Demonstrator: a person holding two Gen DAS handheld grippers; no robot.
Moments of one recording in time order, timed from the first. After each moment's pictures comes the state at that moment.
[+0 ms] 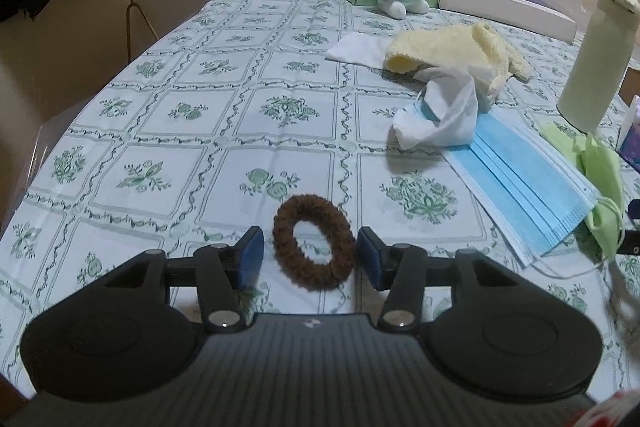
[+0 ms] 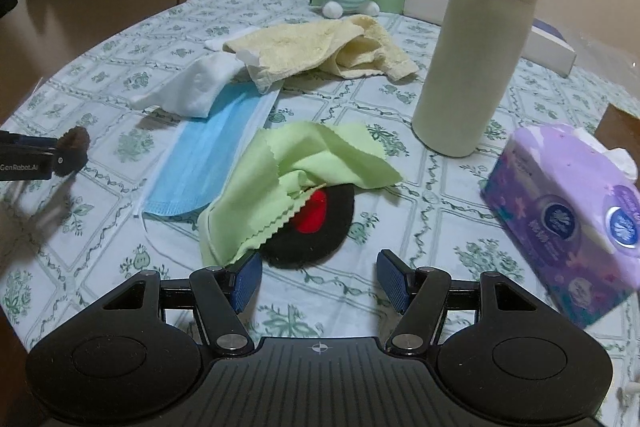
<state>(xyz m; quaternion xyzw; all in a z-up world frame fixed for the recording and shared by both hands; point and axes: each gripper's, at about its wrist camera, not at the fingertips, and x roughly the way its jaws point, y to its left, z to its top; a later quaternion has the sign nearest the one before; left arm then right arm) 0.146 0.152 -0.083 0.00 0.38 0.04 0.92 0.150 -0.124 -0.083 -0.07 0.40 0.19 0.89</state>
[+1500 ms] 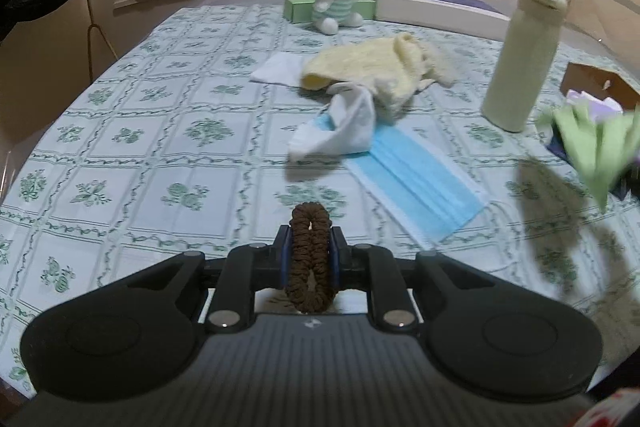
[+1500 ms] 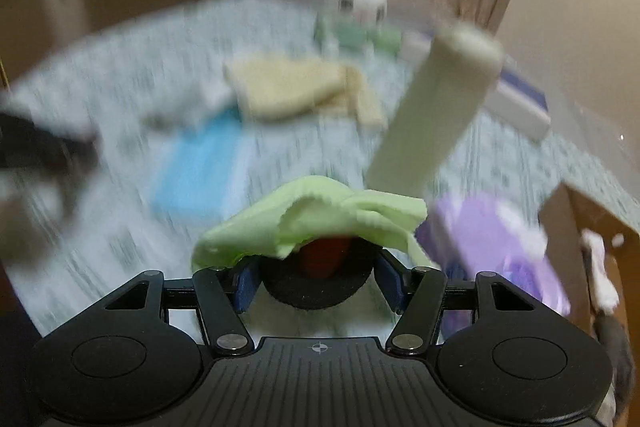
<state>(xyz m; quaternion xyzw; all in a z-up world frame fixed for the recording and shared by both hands) 0.121 0.098 -0.058 0.01 0.37 -0.02 0.93 0.130 -0.148 -0.050 -0.18 0.38 0.19 0.89</state>
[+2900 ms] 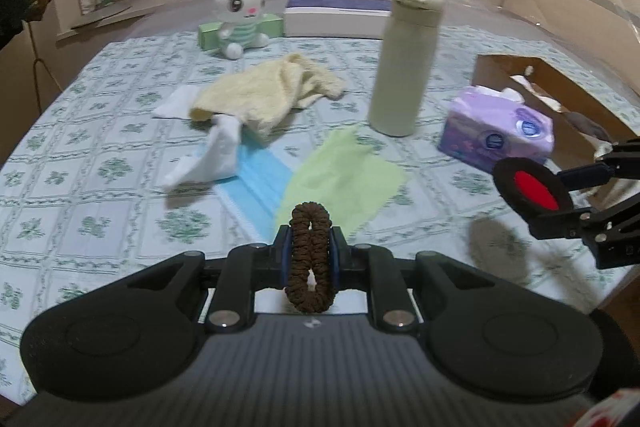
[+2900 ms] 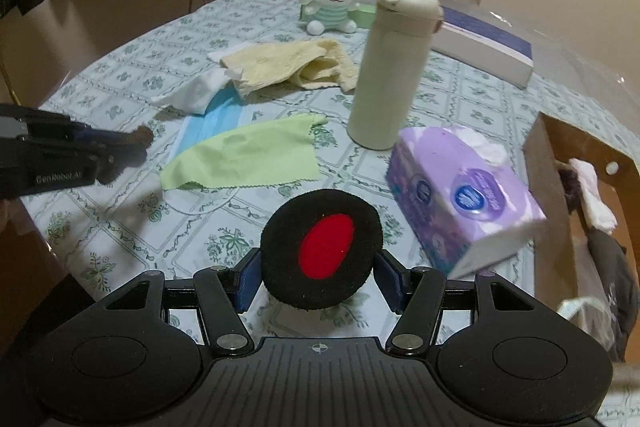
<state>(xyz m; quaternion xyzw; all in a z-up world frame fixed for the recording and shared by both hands) 0.096 0.009 -0.025 0.03 0.36 -0.11 0.93 0.090 -0.204 -0.021 -0.10 0.40 0.21 0.89</state>
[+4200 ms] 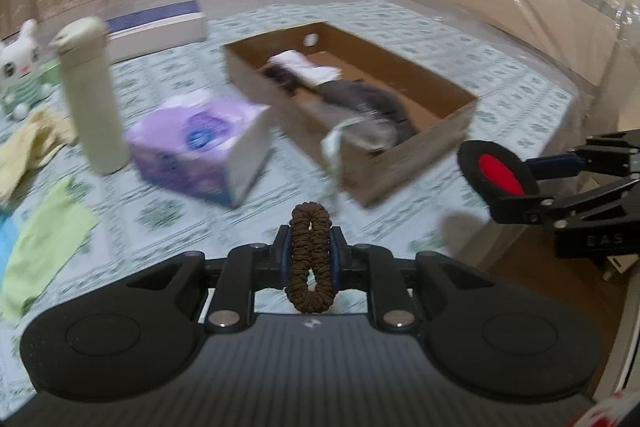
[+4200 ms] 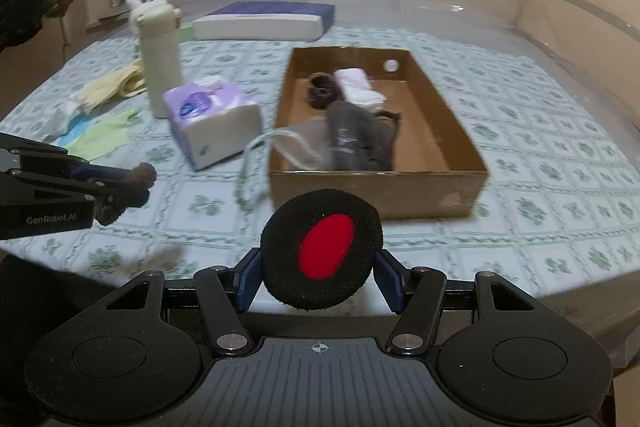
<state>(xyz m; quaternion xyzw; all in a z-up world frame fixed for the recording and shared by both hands) 0.046 -0.235 -0.007 0.09 0.35 -0.31 0.88 -0.038 -0.416 0.005 0.00 0.39 0.03 0.92</state>
